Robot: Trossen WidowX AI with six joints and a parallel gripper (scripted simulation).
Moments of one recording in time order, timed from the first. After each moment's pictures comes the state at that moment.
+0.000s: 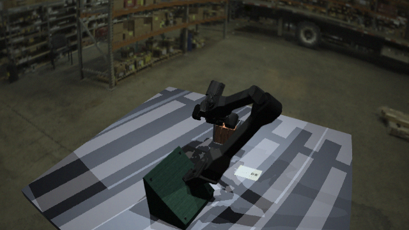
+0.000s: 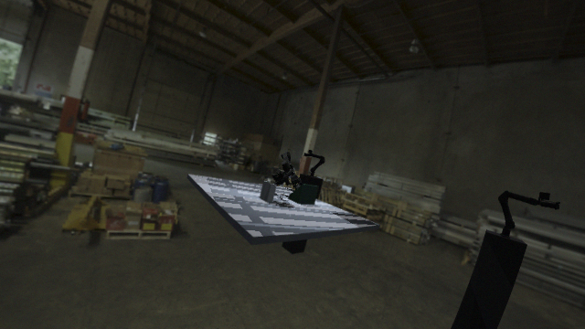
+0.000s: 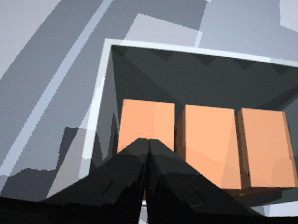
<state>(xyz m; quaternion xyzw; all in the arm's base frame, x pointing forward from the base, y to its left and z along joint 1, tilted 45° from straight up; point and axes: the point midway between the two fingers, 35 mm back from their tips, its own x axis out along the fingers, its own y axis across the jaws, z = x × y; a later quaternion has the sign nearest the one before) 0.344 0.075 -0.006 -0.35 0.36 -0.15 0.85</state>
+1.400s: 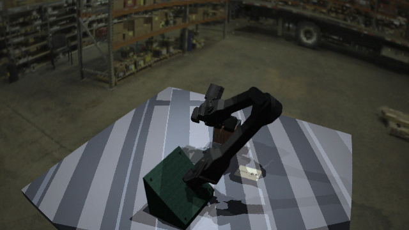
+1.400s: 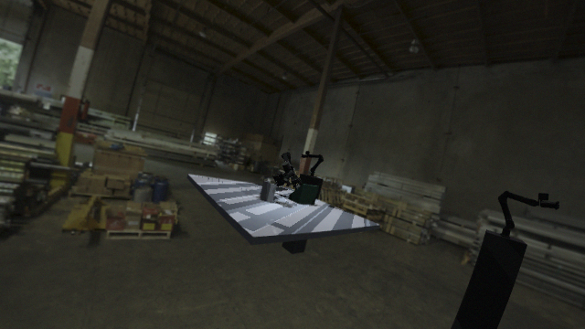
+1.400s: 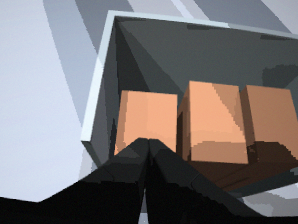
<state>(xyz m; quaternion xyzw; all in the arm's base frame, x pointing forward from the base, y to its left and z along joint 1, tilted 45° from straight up) 0.332 0.069 -0.012 -0.35 0.36 -0.14 0.85</state>
